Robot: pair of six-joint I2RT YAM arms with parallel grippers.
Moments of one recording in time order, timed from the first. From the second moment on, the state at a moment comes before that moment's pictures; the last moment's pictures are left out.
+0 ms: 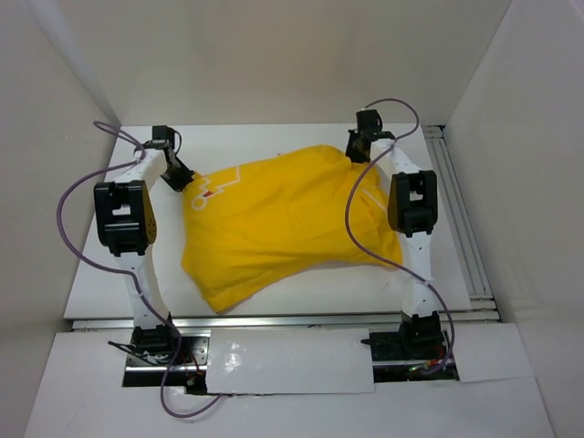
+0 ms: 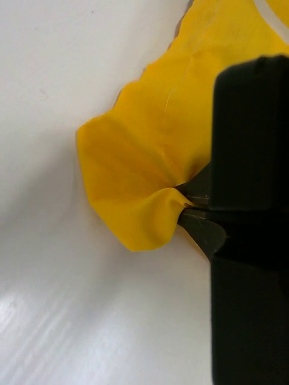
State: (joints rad) left arm 0.11 2.16 1.70 -0.67 0.01 -0.73; right arm 0.12 2.47 2.12 -0.47 -0.01 0.31
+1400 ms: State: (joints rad) left arm -0.01 0.68 1.00 -0.88 -0.02 -0.73; right arm -0.19 1.32 0.83 -0.16 -0.06 0.47
